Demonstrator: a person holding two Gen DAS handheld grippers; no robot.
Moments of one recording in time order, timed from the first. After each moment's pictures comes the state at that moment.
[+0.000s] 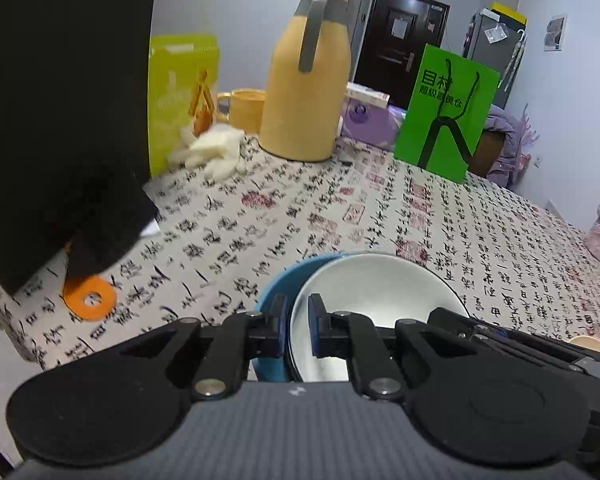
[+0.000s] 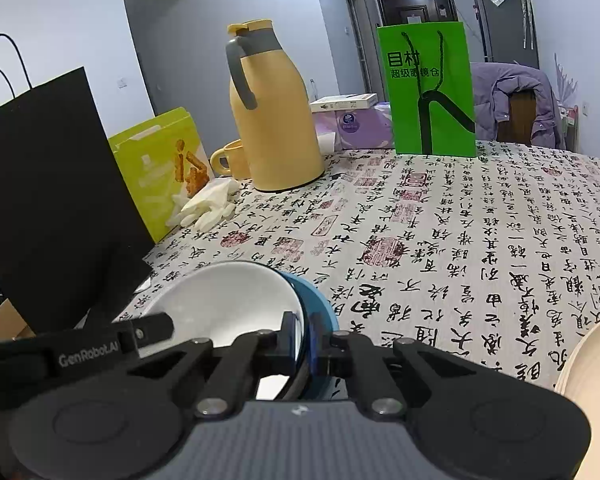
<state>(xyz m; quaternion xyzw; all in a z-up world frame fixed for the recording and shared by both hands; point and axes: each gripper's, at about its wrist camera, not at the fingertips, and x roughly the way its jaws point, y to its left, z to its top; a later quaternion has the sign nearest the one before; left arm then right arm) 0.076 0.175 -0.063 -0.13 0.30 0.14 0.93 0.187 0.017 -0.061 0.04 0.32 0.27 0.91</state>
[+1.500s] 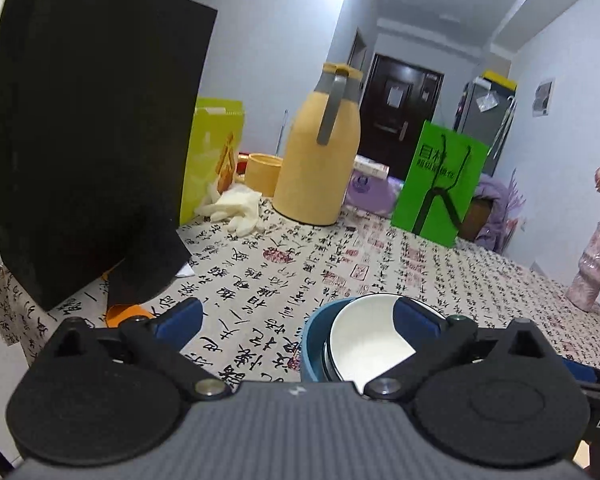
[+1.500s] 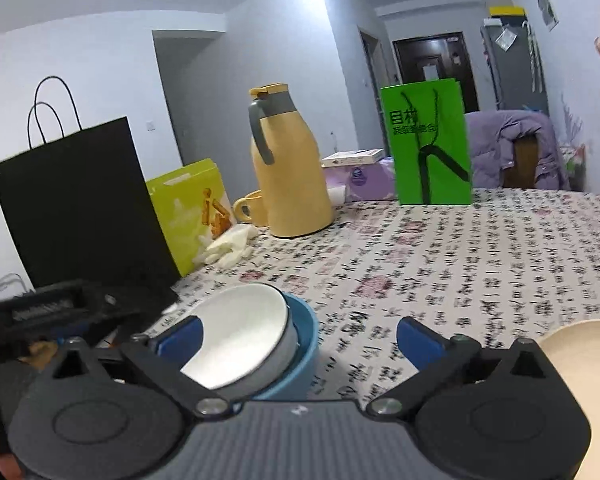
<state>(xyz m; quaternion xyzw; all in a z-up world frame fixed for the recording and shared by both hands) 0.008 0.199 -0.050 -0.15 0.19 0.14 0.96 0.134 -0.039 -0.046 0.06 0.23 0.30 0.92</state>
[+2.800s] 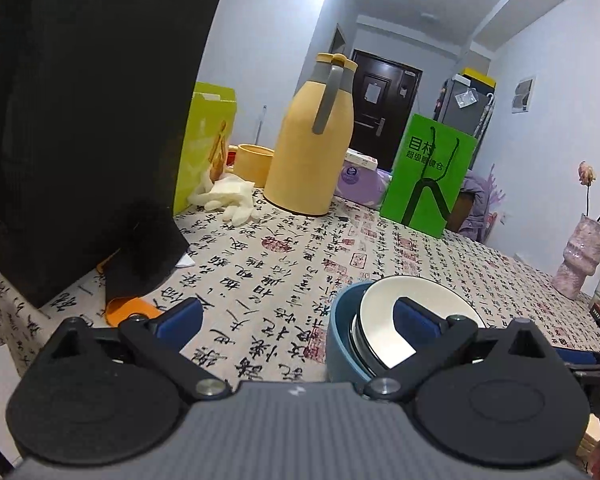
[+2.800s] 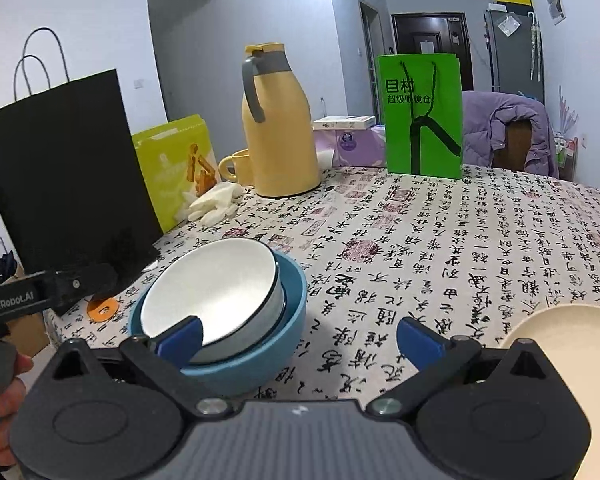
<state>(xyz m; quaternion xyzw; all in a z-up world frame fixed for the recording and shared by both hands) 0.008 0.232 -0.073 -0.16 0.19 0.10 0.96 0.139 -0.025 -0.055 0.01 0.28 0.28 0.92</state>
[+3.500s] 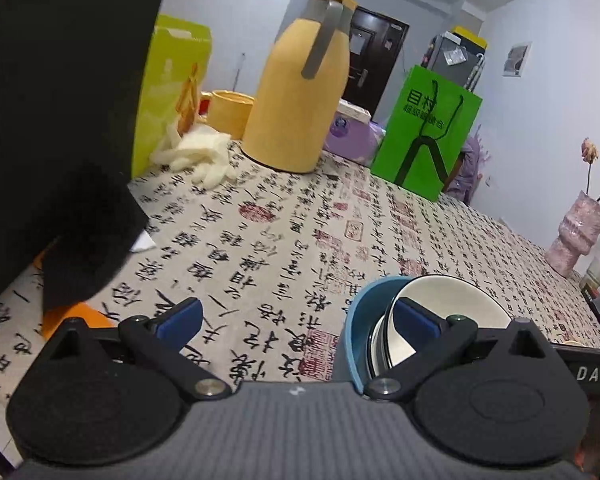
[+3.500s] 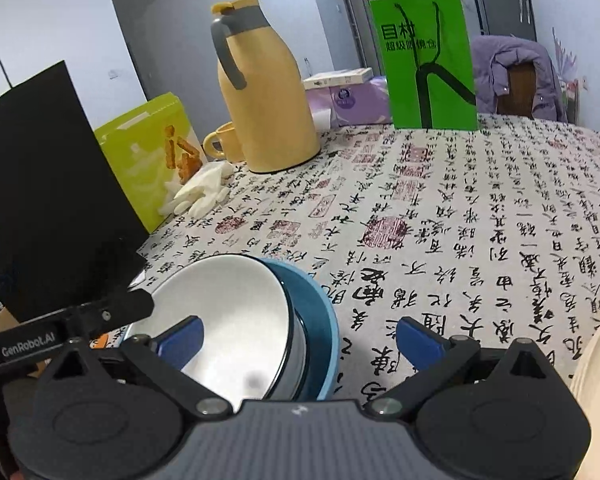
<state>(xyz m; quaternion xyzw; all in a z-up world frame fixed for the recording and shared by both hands) 0.084 0.259 -0.094 -0.18 0.27 0.04 0.95 0.205 0.023 -0.073 0.06 0.36 0.27 0.89</state>
